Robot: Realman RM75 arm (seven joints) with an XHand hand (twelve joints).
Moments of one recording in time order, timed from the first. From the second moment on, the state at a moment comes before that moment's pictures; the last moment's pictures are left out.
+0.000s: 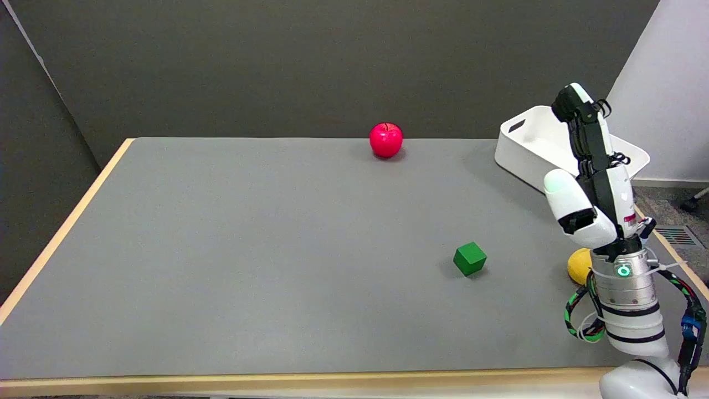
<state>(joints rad) -0.34 -0.91 -1.77 1.32 0.68 1.48 0.93</state>
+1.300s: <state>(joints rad) -0.51 -0.94 -1.78 1.08 0.90 1.70 0.94</state>
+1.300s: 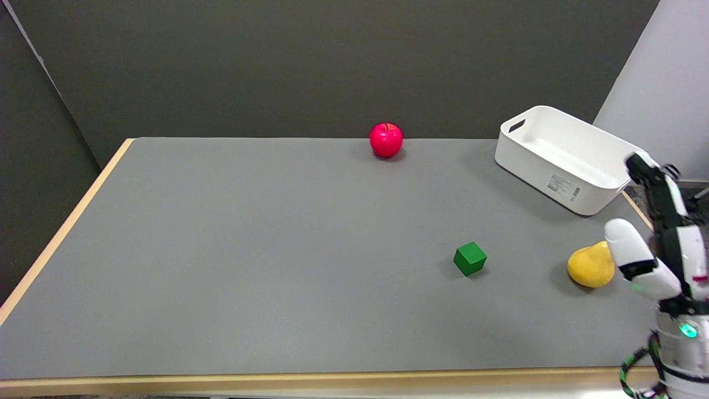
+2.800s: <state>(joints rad) -0.37 -0.98 -1.86 0.67 1.15 1.43 1.30</state>
